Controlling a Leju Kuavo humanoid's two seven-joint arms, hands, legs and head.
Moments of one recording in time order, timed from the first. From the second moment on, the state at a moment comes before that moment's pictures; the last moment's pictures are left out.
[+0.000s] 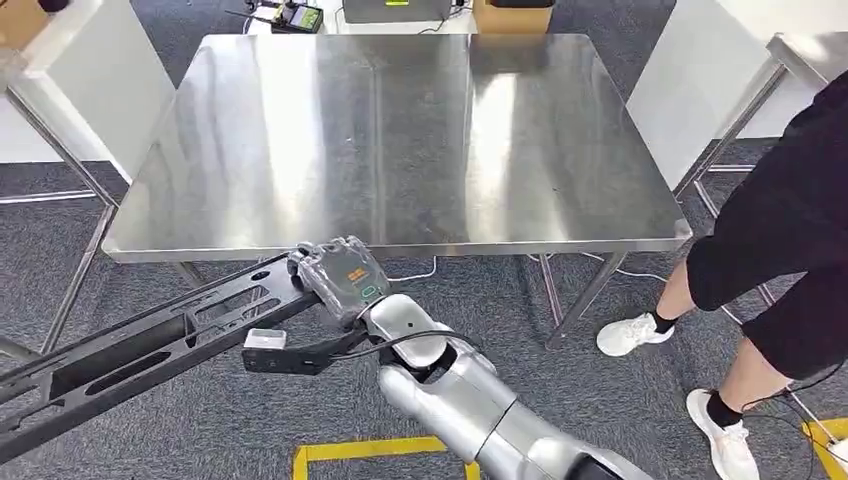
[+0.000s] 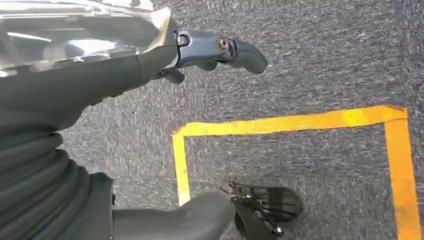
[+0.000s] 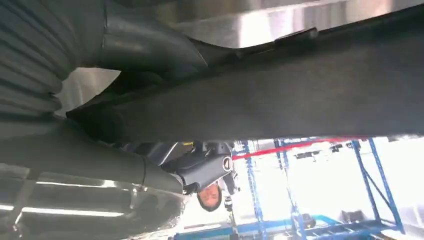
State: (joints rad) left arm -0.05 -0.03 0.23 -0.18 -0.18 0.24 -0.33; right arm -0.65 0.25 0.85 -1.00 1.02 -0.25 0.02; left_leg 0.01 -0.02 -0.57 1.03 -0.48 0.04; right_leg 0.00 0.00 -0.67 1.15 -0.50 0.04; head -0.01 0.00
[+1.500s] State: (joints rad) left arm -0.04 -0.03 0.25 -0.18 -0.18 0.23 -0.33; right arm -0.68 0.28 0.87 -0.95 1.02 -0.25 0.02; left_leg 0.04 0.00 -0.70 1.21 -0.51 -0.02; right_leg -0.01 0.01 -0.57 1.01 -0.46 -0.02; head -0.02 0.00
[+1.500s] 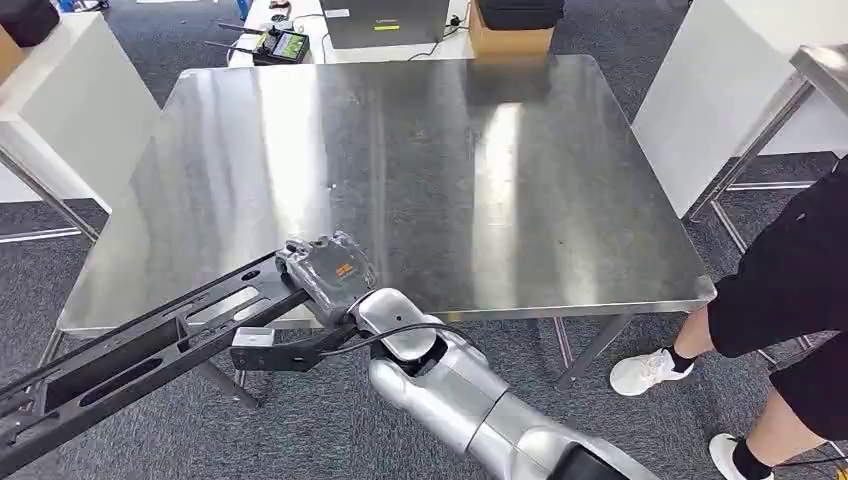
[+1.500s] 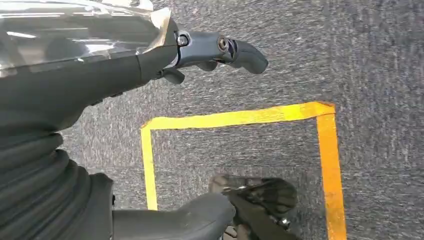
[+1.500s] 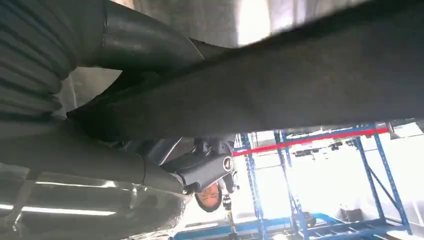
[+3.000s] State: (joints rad) left arm -0.06 -0.01 0.26 -0.18 -0.24 0.16 -0.33; right arm -1.03 0.17 0.55 -0.41 1.49 -0.18 0.48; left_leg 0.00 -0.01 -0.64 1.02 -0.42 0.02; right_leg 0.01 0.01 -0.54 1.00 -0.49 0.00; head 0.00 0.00
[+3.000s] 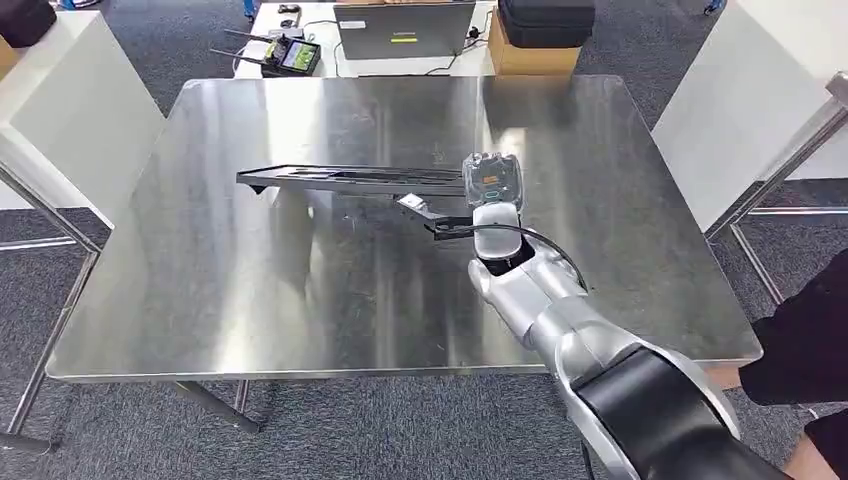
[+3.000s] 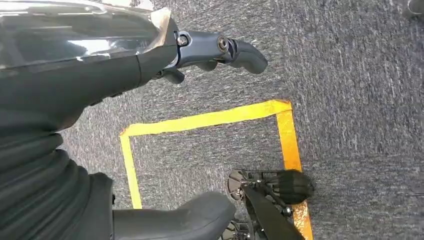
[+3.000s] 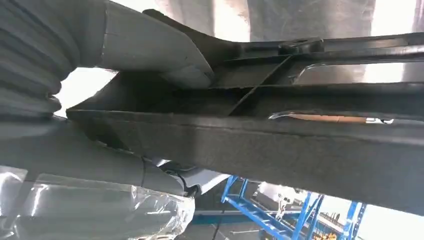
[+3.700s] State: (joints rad) left arm -0.05 -0.01 0.27 -0.18 -0.26 0.18 -0.30; right arm -1.01 0.21 0.44 -0.41 1.57 -0.20 0.43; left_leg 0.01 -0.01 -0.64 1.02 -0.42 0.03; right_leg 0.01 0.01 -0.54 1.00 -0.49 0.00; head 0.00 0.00
